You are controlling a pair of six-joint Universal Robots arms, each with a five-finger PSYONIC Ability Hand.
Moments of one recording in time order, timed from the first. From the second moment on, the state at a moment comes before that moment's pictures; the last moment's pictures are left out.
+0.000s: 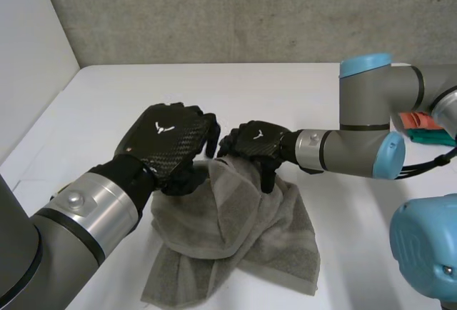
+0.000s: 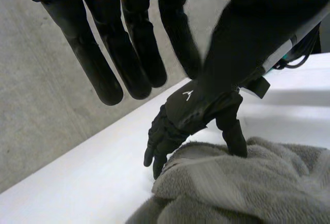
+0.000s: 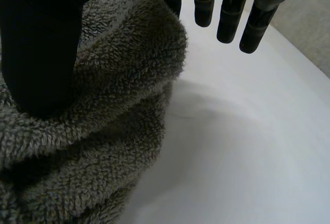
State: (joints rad) left arm 4.06 -1.58 -1.70 3.13 -1.50 3.28; right arm 2.01 -0.46 0.44 0.65 0.86 2.38; left_hand 0.83 0.86 0.86 0.88 0.71; right_hand 0.20 0.22 0.21 0.23 0.07
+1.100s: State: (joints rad) left arm 4.01 -2.08 -1.50 3.28 -1.50 3.28; right arm 1.92 -1.23 1.83 -0.08 1.31 2.85; left_hand 1.09 1.16 1.14 1.15 0.94; right_hand 0.20 0.22 0.22 0.23 0.07
